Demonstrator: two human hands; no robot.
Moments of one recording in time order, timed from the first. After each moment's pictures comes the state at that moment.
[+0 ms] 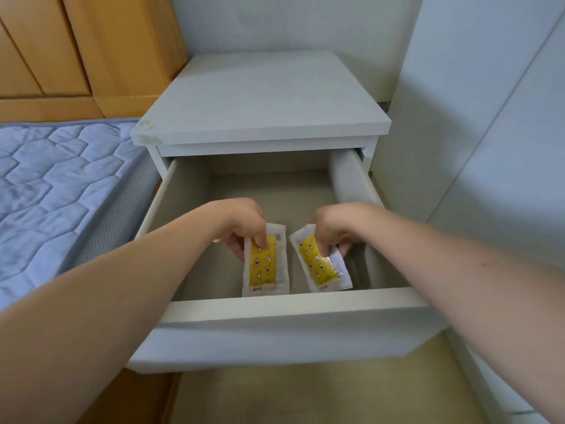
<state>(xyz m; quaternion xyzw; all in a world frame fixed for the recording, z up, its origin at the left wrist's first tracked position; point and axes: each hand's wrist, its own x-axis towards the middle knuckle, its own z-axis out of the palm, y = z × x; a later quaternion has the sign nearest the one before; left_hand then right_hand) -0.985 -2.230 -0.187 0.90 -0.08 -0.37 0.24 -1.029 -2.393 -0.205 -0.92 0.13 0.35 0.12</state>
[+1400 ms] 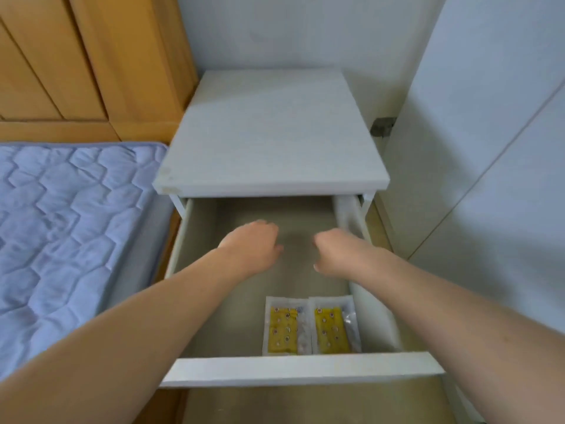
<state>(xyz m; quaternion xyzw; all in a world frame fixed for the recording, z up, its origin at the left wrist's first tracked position) -0.976 -2.233 -0.143 0.95 -0.26 -0.17 0.02 -1.035 -2.393 -0.133 -0.97 0.03 0.23 0.04</state>
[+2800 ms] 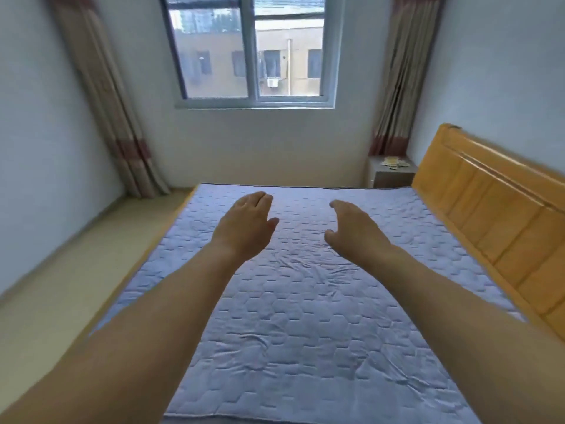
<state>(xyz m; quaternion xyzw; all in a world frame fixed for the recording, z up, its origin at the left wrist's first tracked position) -1.670 -1.779 0.546 0.86 0.48 0.18 -0.03 -1.474 -1.852 0.557 -0.74 -0.64 0.07 0.21</state>
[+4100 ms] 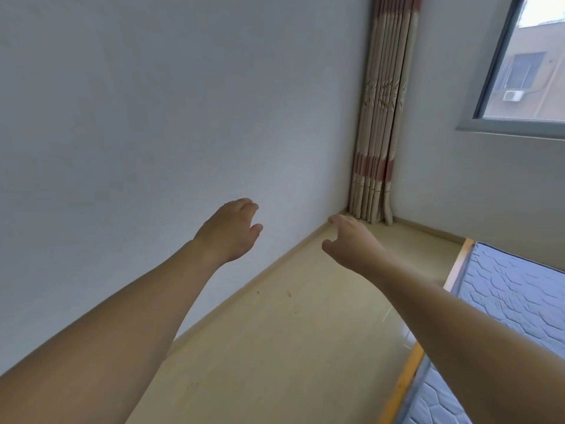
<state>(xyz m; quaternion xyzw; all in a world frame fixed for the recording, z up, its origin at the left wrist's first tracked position) -2.703 -1.363 0.563 0.62 0.77 0.11 -0.05 -2.484 -1.267 0.540 -0.47 -0.84 0.18 0.19</state>
